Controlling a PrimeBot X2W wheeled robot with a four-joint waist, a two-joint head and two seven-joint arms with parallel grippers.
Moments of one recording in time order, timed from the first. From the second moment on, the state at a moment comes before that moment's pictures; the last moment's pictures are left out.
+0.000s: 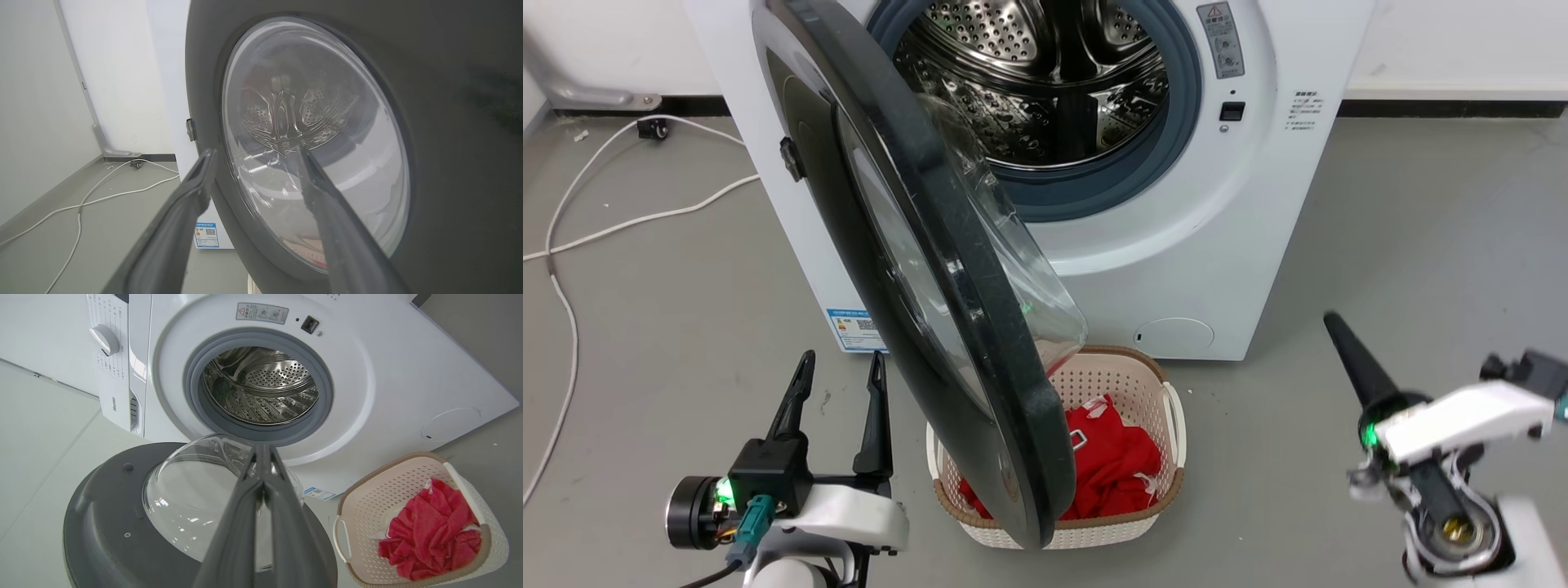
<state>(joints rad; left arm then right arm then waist) -0.09 0.05 -0.03 0.14 -0.06 -0.03 -0.26 -0.24 -0.07 -0.03 0.24 1.17 0.13 0.22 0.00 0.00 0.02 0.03</state>
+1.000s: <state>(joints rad) -0.08 0.05 -0.03 0.15 -0.05 -0.04 -0.26 0.04 -0.05 -0.10 -0.04 0.03 0.13 -0.24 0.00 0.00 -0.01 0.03</state>
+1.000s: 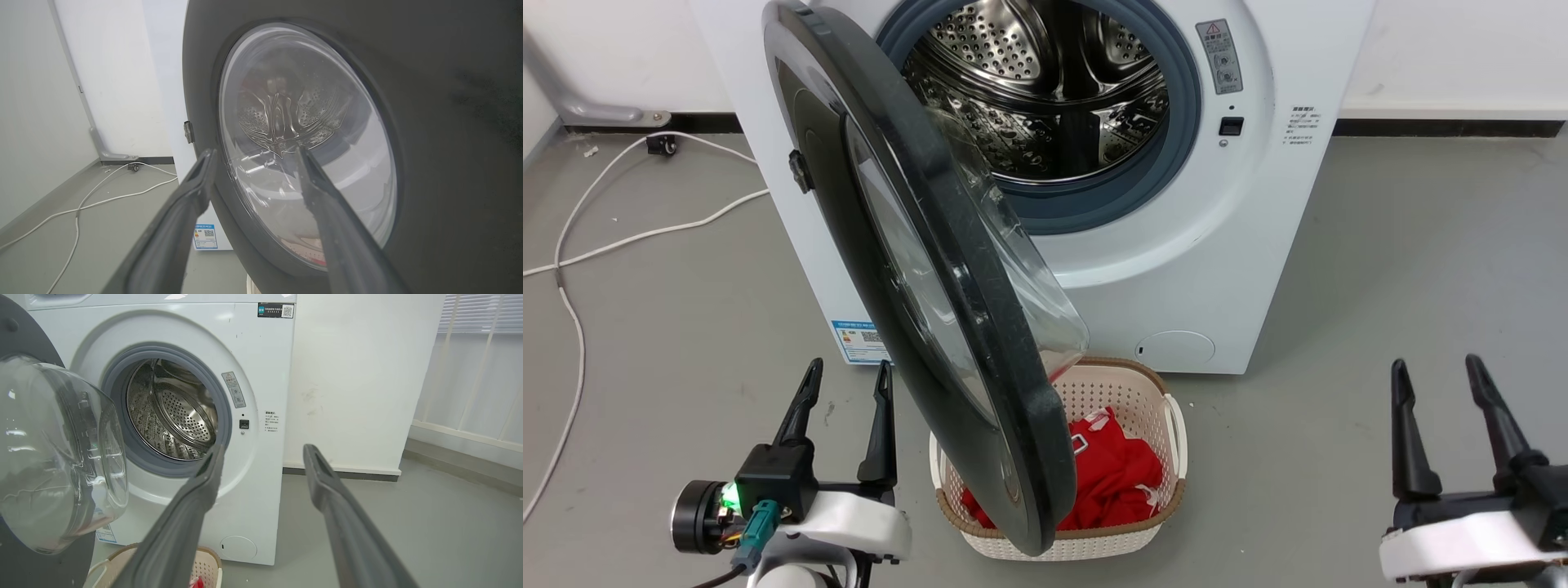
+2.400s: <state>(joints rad) -0.14 0.05 -0.07 -0.13 -0.20 -0.05 -0.26 0.07 -0.05 -0.09 0.01 0.08 0.13 -0.23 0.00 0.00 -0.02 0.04</state>
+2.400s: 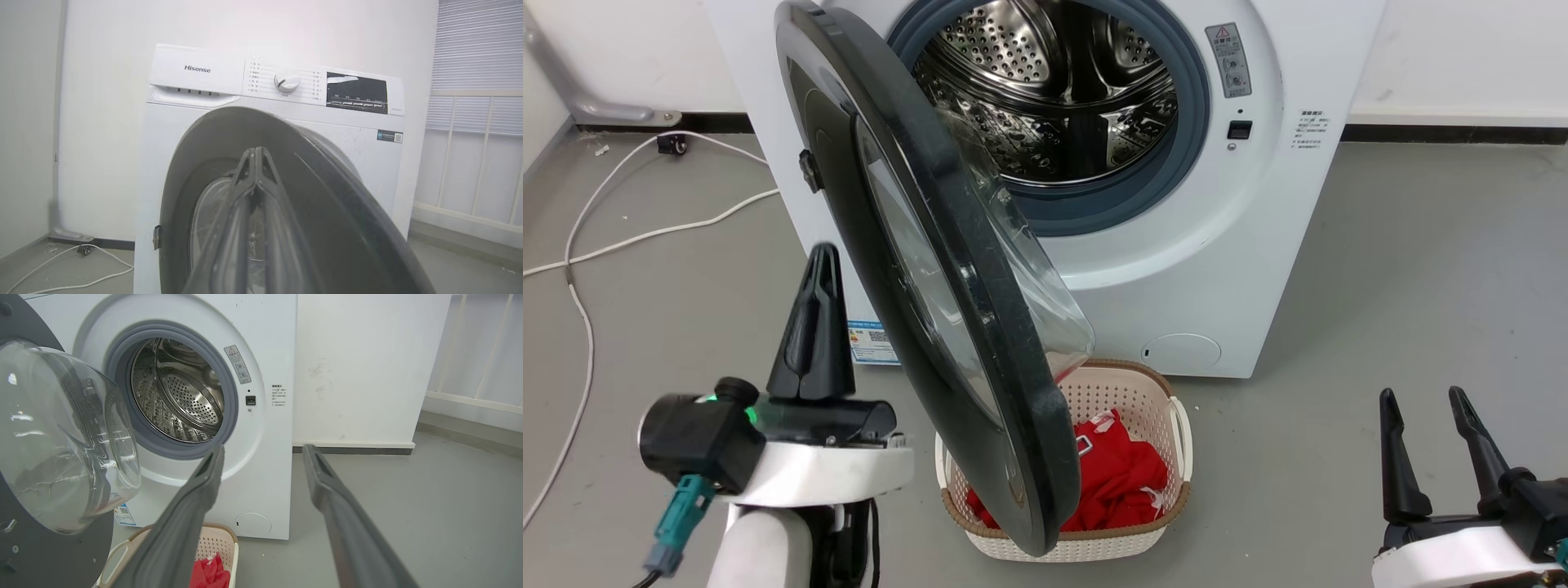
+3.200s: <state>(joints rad) -0.08 0.05 -0.45 -0.42 -0.28 -0.10 -0.09 0.08 -0.05 -0.09 0.02 0.09 0.13 -0.22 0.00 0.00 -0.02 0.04</state>
